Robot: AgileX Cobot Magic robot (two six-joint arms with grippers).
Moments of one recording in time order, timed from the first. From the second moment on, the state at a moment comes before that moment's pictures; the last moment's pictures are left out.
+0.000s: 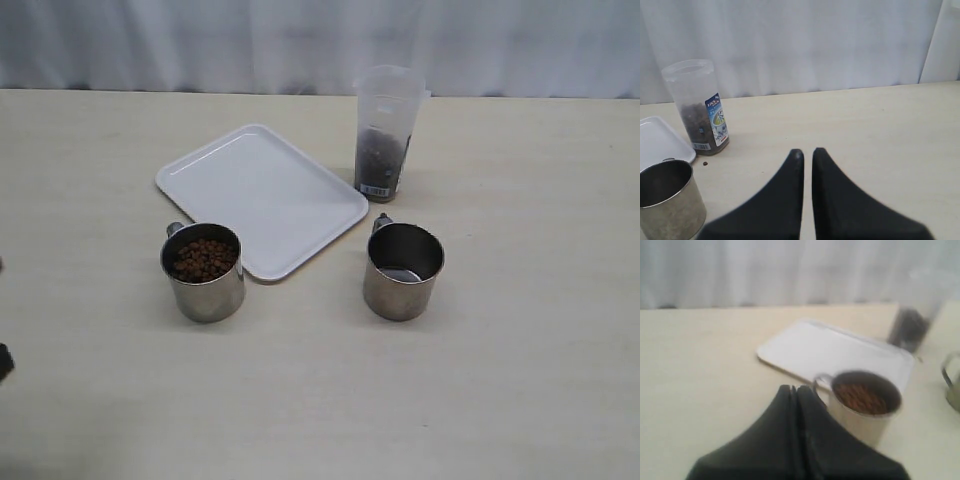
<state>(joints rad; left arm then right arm) -0.12 0.63 0.00 0.64 -0.30 -0.63 0.13 0.00 0.00 -0.08 0.24 0.12</state>
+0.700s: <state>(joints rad) -0.13 1.78 -0.36 0.88 -0.79 -0.20 0.13 0.00 0.00 -0.08 0.24 0.12</state>
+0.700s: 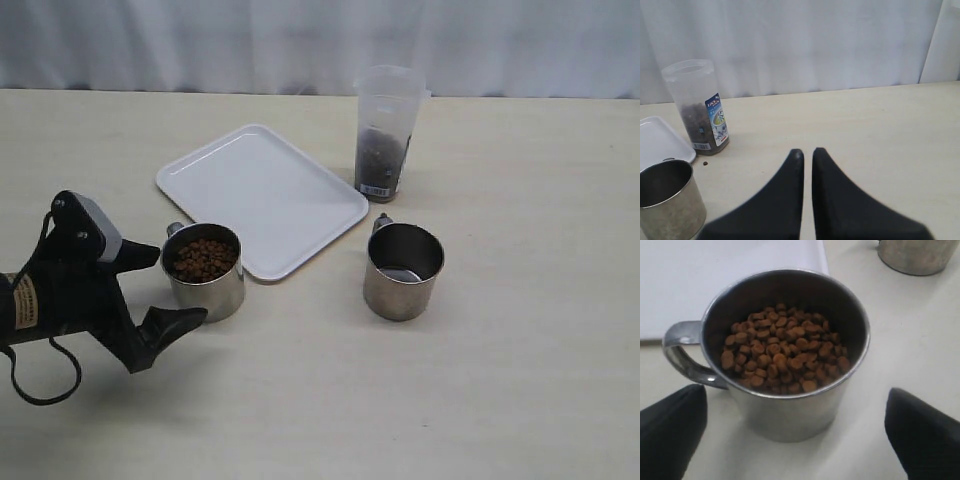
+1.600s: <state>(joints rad) -0.13 2.06 -0.60 0.99 -0.93 -0.13 0.13 0.00 0.00 -0.08 0.24 0.12</state>
